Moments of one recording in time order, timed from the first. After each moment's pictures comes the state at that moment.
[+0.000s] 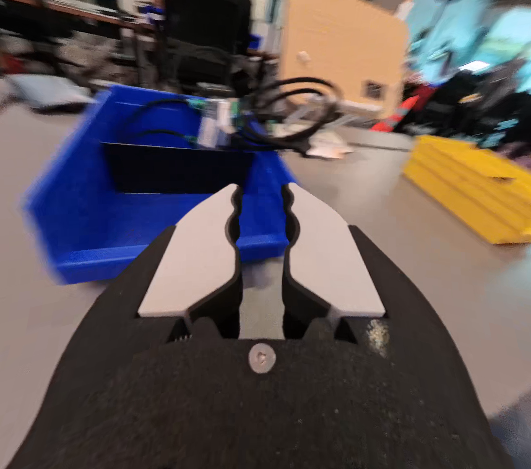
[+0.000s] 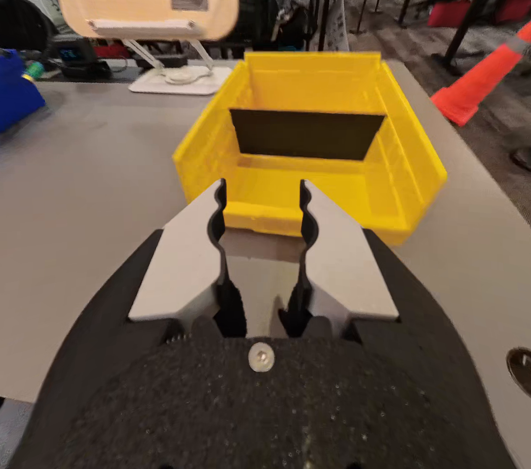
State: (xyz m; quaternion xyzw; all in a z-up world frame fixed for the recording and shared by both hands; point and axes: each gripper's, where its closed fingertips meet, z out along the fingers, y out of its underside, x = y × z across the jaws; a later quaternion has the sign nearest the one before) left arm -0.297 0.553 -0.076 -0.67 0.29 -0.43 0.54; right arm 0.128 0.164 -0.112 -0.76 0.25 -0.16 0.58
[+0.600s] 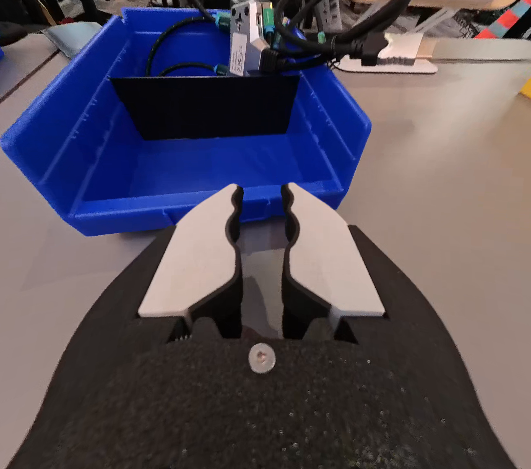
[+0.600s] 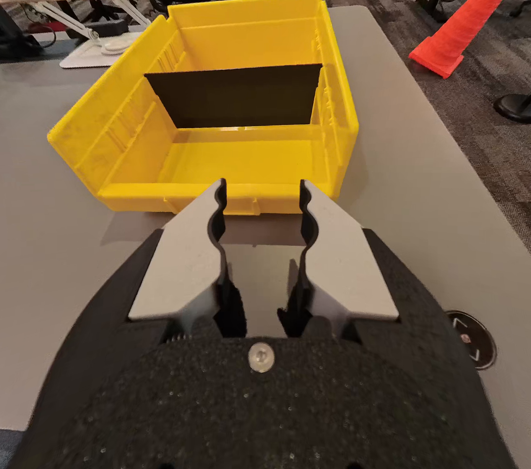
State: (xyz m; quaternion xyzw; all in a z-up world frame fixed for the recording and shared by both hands) left arm -0.297 0.579 -0.147 -0.74 0.33 -0.26 0.52; right arm 0.186 0.124 -0.147 -0.77 0.30 -0.15 0.54
